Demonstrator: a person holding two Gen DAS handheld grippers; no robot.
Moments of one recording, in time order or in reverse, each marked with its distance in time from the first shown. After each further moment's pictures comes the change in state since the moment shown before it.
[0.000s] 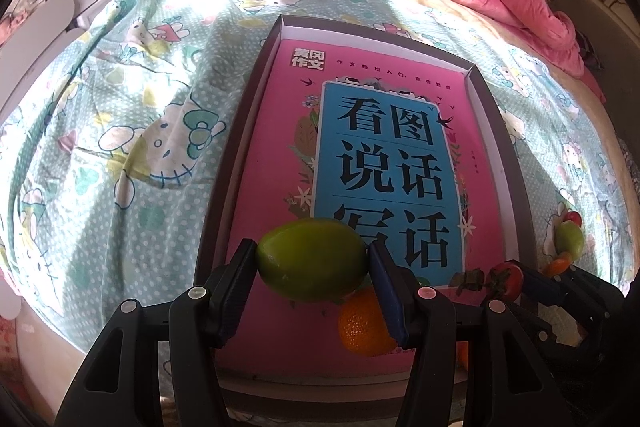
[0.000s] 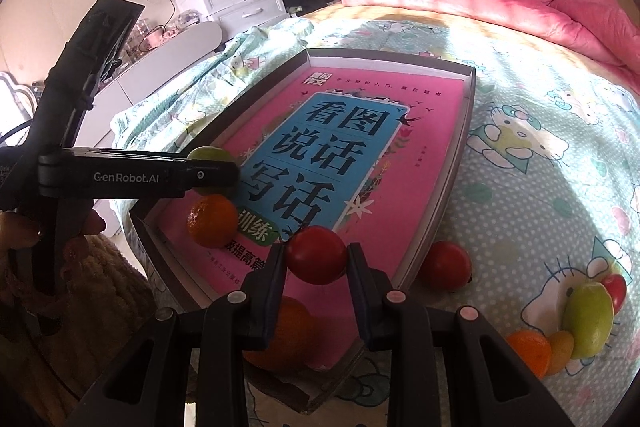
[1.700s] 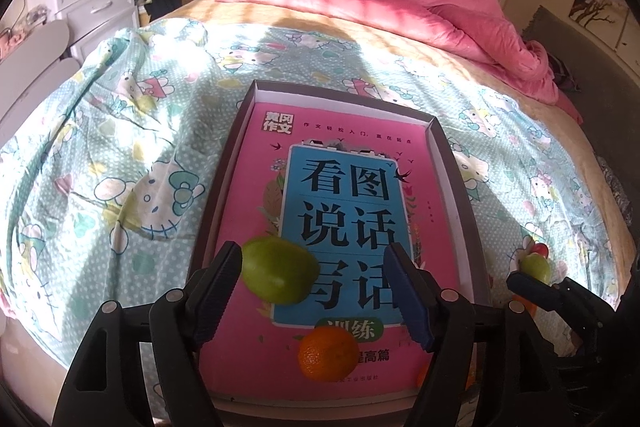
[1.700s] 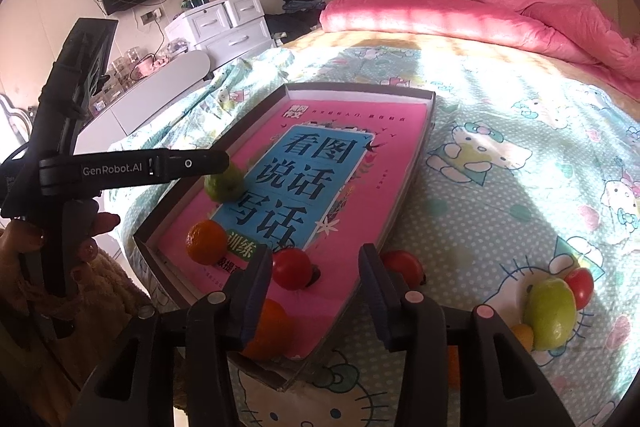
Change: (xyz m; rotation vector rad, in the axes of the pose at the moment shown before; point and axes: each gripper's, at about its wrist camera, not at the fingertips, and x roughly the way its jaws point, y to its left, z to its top) left arm -0.033 -0.016 0.013 0.014 -0.164 -0.071; right arm -0.038 -0.014 0.000 0.044 -0.105 -0.037
